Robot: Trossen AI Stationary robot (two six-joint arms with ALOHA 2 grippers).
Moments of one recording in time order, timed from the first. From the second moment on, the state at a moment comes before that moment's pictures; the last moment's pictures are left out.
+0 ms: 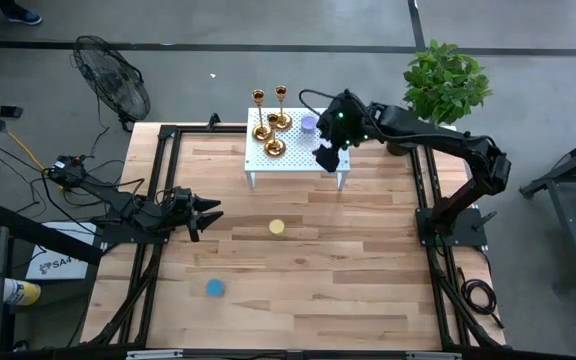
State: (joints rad) left arm -0.48 0.22 0.03 0.05 -0.77 -0.63; right arm -0.44 1.57 1.48 -0.74 -0.08 0.01
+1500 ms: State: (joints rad) left arm -0.48 0.23 0.03 0.05 -0.77 -0.63; right arm 0.14 1.71 0.97 0.00 0.23 0.21
